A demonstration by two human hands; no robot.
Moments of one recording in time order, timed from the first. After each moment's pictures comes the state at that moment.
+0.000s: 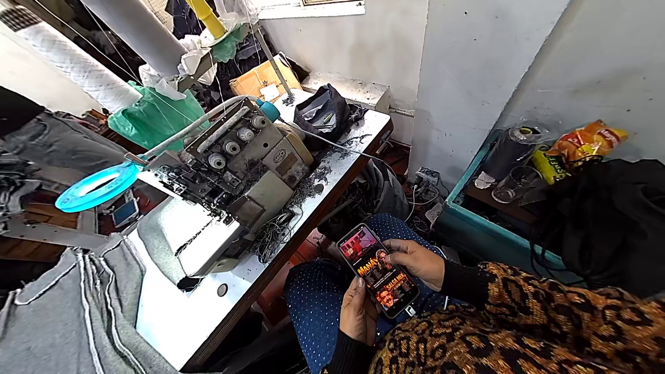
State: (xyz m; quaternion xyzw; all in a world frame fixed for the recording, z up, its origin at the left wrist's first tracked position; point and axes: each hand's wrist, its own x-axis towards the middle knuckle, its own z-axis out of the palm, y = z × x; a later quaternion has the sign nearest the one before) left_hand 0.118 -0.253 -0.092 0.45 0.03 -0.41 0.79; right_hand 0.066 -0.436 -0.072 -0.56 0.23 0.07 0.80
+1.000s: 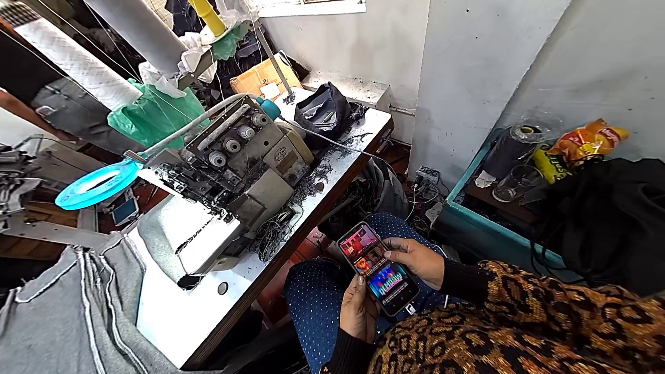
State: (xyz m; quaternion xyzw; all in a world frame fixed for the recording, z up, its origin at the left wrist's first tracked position) left_hand 0.119 -0.253 -0.092 0.45 0.03 -0.42 0.79; right_hand 0.067 -0.435 -0.075 -0.57 0.23 0.06 0.79
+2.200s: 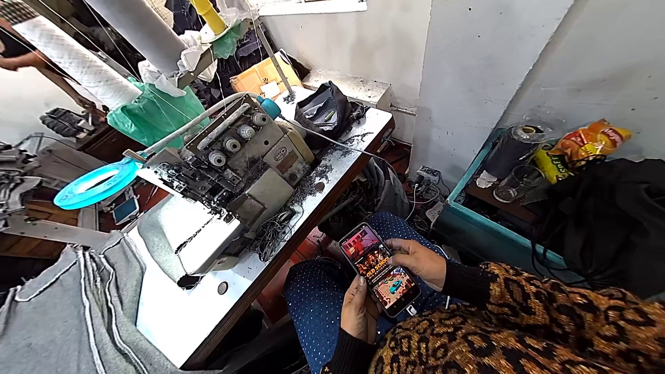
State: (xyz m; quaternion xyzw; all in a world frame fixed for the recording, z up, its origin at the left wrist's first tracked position) left_hand 0.119 -0.252 -0.096 0.44 0.03 -0.42 0.79; right_hand 0.066 -0.436 -0.074 -0.56 0.23 0.07 0.79
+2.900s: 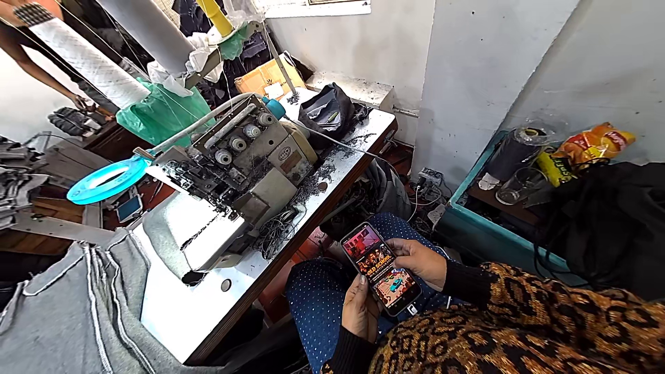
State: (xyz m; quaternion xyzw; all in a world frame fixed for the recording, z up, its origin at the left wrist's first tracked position) left_hand 0.119 -0.253 -0.090 0.45 0.04 -0.42 0.79; right_hand 0.067 -0.435 -0.072 -0.57 0.24 0.08 0.78
